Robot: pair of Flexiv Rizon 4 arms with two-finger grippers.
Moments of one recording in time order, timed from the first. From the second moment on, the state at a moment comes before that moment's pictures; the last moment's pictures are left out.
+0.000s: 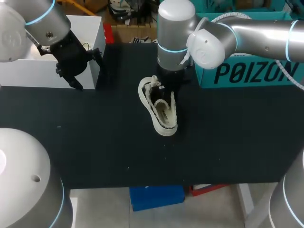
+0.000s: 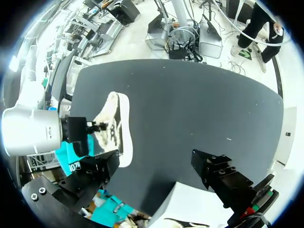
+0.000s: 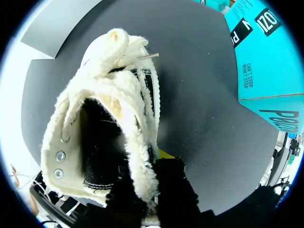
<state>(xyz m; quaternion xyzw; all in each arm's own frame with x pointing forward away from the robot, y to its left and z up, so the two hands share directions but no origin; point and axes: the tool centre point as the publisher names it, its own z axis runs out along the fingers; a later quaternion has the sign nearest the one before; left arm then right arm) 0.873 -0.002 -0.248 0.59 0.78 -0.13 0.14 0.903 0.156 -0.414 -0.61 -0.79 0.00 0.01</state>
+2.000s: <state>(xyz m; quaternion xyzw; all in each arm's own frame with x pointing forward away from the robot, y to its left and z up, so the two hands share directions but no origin) 0.873 -0.002 -0.248 0.59 0.78 -0.13 0.14 1.021 0.024 -0.145 0.03 -0.99 0.03 -0.12</state>
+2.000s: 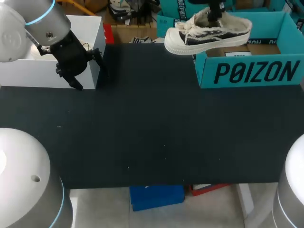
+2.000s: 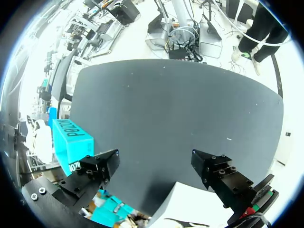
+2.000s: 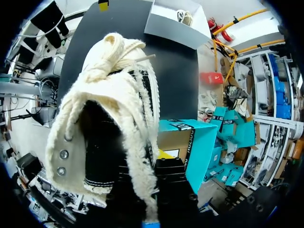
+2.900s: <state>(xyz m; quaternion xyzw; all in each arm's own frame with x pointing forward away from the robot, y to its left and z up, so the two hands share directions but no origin) 0.873 -0.002 -0.248 0.59 0.78 -0.13 0.14 1.124 -0.121 -0.191 -0.01 -0.99 0.04 -0.11</state>
